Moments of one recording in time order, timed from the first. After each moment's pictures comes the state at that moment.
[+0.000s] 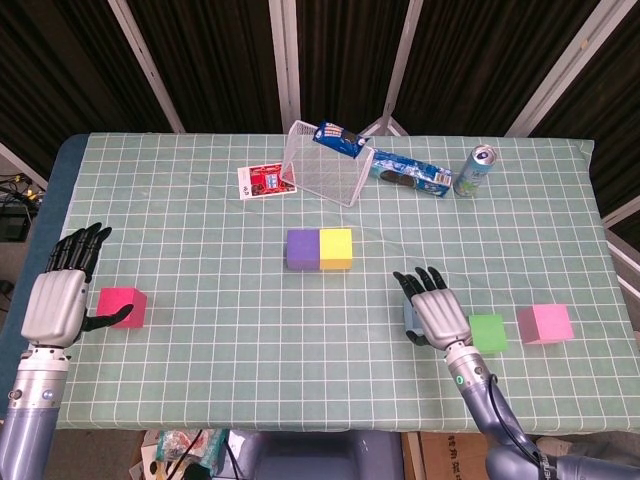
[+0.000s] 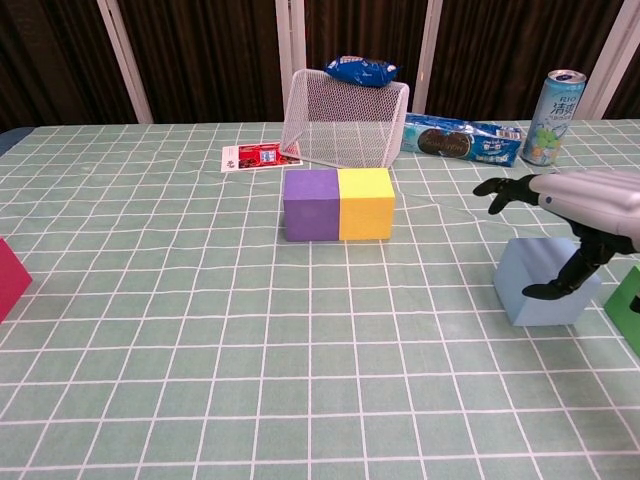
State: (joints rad) left arm -0.34 -1.11 -0.13 -2.08 1.20 1.50 0.36; right arm 0.51 -1.42 0.17 -1.77 -1.04 1.06 -0.61
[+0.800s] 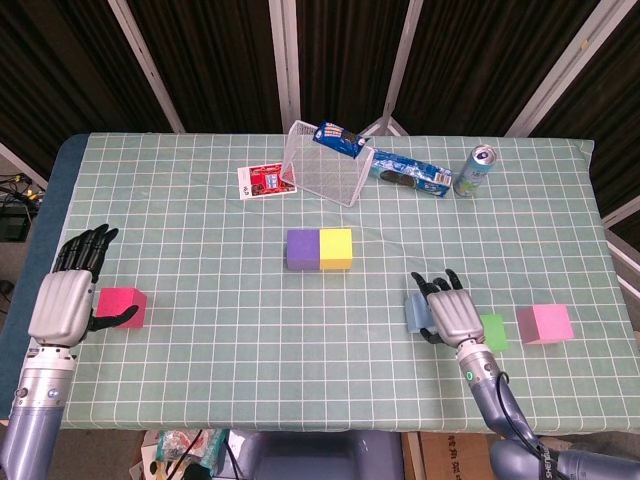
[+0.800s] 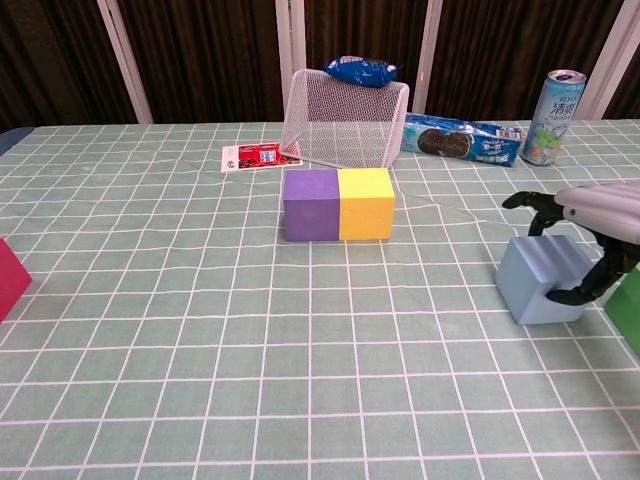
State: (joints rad) left arm -0.33 -1.13 -0.15 -2.08 1.20 1.47 0.37; right arm 0.53 -1.41 0.13 -1.72 -0.97 1.07 -0.59
